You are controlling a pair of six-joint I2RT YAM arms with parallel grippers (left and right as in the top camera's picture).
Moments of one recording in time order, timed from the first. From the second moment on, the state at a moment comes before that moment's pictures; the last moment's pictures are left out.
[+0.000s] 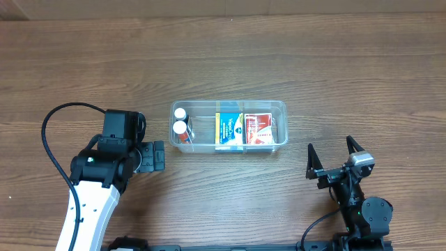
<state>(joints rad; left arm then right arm) -0.11 1.11 0.92 -1.00 -0.12 -0.15 0.02 0.03 0.02 -0.02 -0.20 0.07</state>
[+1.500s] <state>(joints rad) -0.09 0.80 0.88 -0.83 -0.19 -0.09 0.02 0.03 0.02 -0.02 -0.20 0.06</state>
